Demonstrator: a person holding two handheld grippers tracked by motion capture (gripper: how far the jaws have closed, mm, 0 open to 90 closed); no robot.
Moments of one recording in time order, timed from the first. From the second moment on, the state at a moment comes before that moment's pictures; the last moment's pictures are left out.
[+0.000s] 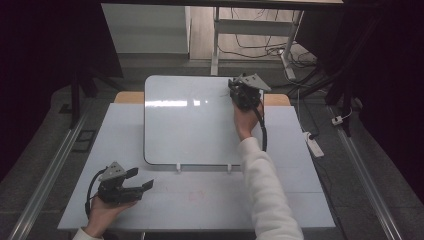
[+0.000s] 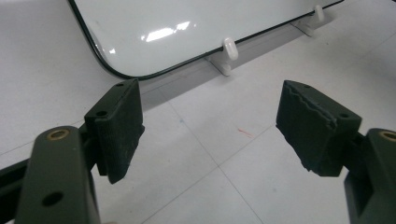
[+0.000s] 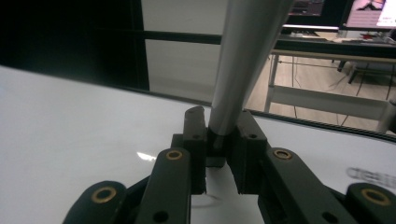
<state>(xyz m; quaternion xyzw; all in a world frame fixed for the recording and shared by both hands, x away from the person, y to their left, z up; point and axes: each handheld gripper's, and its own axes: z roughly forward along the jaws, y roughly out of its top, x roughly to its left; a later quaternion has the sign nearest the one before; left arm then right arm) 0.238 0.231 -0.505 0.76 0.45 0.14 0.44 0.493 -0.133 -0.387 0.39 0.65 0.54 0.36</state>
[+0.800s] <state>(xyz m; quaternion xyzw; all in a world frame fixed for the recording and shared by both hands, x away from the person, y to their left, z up) 0.241 0.229 -0.505 0.76 0.45 0.14 0.44 0.476 -0.121 -0.406 0.35 0.68 0.55 0.34</state>
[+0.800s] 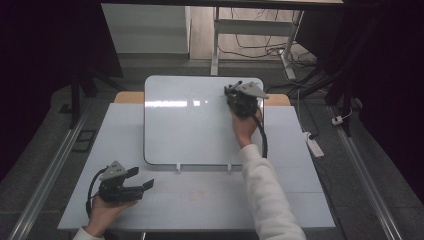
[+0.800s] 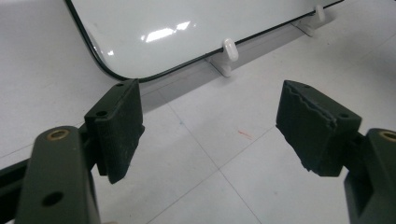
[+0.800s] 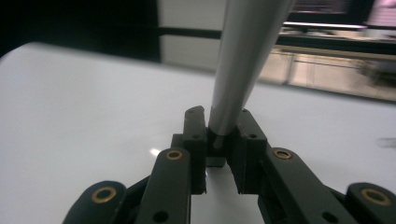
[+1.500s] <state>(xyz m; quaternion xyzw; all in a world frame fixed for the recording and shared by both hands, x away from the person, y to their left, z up) 0.241 0.228 -0.505 0.76 0.45 0.14 0.44 0.480 -0.135 -0.405 0.37 0.66 0.55 0.36</state>
